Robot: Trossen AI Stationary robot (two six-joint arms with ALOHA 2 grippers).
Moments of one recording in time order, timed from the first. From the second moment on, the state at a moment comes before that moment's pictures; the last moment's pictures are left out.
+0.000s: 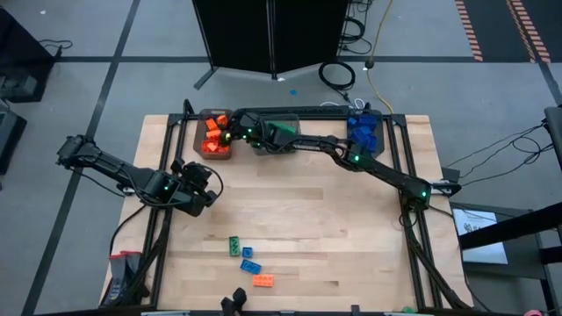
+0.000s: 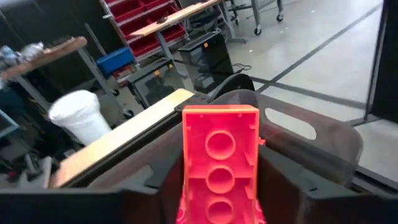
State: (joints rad) left arm -0.38 0.93 0.63 -0.98 -0.81 -0.96; right arm -0.34 2.73 2.36 0.21 0.14 0.45
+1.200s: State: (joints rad) left arm -0.38 0.93 0.63 -1.05 -0.81 -0.96; right arm 0.03 2.25 2.36 -1.03 0.07 0.04
